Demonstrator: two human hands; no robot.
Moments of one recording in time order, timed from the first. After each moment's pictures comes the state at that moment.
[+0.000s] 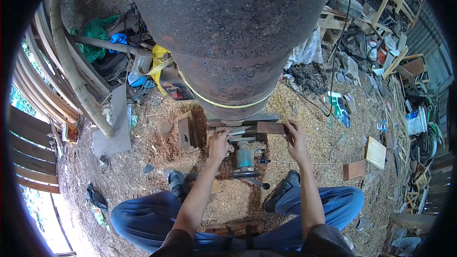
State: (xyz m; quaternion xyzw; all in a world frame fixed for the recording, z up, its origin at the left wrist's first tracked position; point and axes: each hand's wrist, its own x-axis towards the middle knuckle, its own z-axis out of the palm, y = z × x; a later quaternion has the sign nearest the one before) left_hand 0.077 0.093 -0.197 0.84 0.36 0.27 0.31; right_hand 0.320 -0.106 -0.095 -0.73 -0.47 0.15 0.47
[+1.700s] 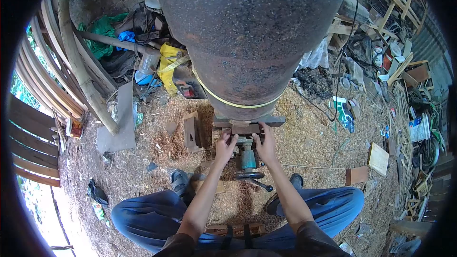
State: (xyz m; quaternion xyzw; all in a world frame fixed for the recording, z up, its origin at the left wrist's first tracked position) left_hand 0.075 0.071 -0.163 0.66 0.42 0.30 0.55; right_hand 0.232 -0.024 -0.153 -0.73 -0.44 0.10 0.52
